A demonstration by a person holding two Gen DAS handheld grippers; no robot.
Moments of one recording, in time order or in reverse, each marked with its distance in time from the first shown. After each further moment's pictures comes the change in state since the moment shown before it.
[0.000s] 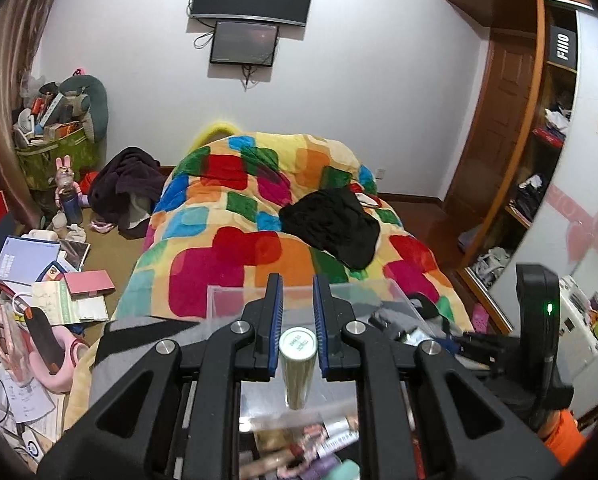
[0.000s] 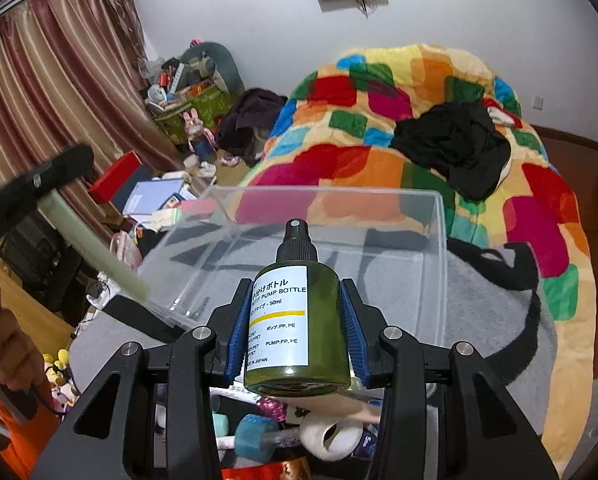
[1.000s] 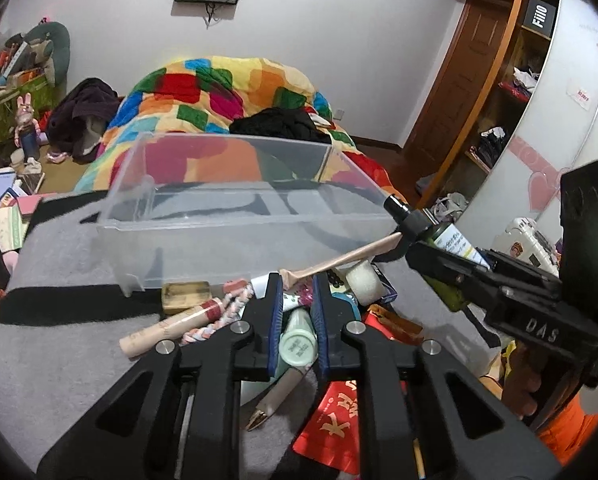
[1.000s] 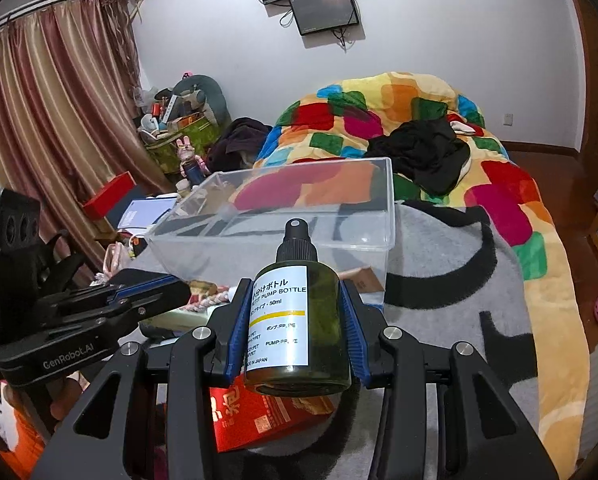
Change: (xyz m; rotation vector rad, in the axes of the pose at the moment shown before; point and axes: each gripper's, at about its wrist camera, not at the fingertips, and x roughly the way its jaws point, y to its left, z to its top) left arm -0.010 -0.042 -0.129 -0.006 0.188 -0.167; right arm -0.069 0.010 -0.087 0.016 -0.176 -0.064
